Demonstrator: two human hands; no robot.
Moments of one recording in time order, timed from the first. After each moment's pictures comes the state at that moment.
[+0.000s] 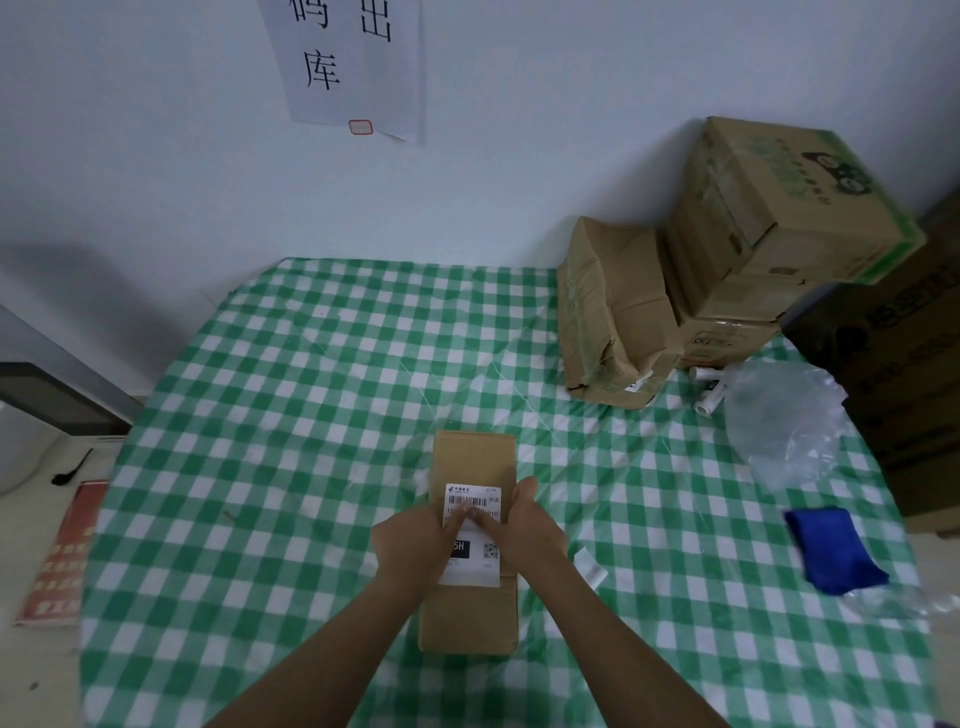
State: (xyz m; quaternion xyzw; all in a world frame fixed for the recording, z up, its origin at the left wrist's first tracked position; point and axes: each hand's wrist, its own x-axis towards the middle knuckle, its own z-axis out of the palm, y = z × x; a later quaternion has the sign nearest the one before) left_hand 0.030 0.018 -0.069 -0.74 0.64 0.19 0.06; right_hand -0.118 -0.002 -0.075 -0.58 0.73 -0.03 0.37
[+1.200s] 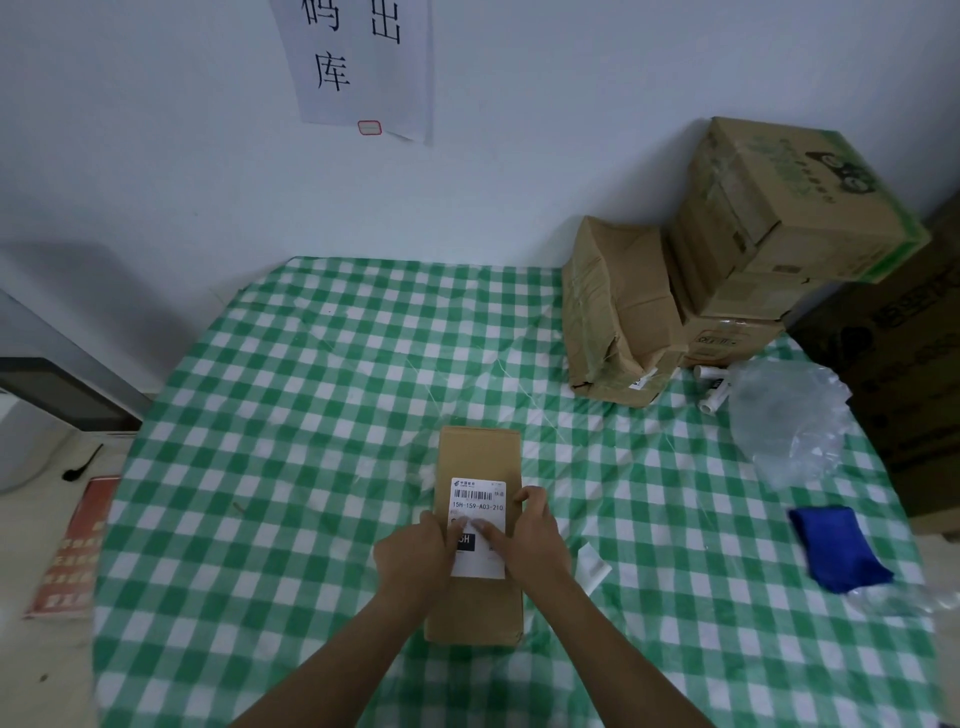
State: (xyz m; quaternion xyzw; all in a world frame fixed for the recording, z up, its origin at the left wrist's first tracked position) left_hand 0.032 0.042 -0.085 -0.76 0.61 0.21 0.04; right_hand -0.118 0.023 -0.081 -0.56 0.73 -0.12 0.38
